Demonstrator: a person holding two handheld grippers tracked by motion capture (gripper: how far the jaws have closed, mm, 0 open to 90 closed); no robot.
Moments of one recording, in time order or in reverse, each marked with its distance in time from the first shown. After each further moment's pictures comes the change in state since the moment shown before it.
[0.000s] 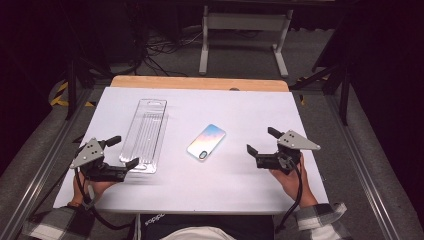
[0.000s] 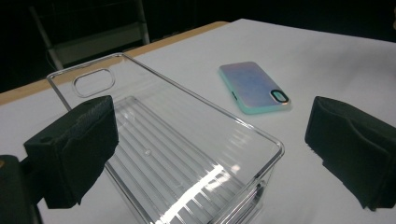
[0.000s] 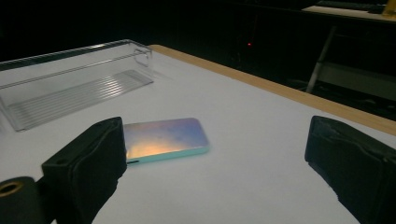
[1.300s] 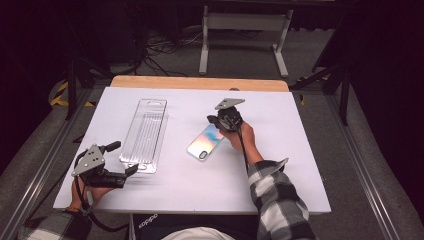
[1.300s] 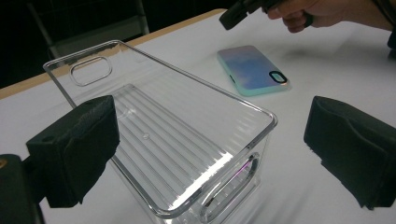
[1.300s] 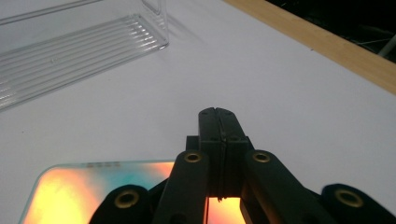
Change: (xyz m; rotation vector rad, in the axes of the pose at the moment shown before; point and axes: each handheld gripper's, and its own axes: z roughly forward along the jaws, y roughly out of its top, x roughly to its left) left arm -0.007 -0.010 -0.008 0.028 0.007 0.038; right arm 0.004 0.025 0.195 0.320 0.172 -0.074
